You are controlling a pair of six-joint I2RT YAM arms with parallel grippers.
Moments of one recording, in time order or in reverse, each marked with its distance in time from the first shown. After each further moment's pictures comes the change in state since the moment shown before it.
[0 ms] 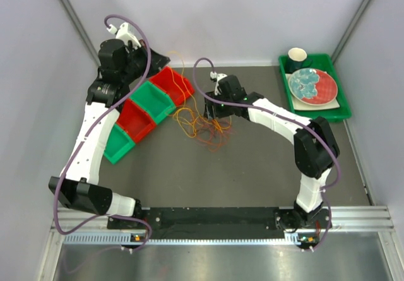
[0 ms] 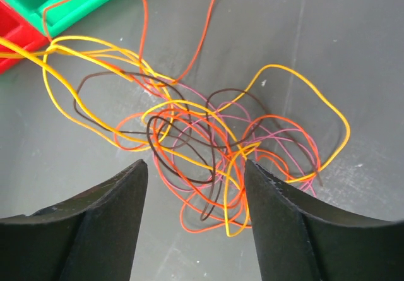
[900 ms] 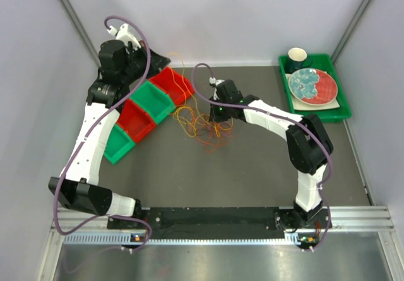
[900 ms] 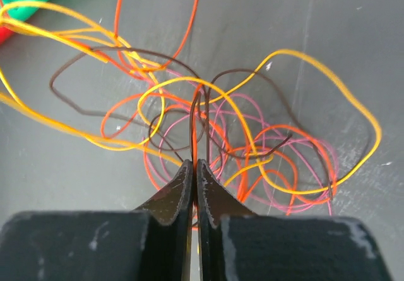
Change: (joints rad) left arm 0.000 -0.005 -0.011 0.001 0.005 -0.022; right arm 0.000 0.067 -0.021 0.021 -0.032 0.037
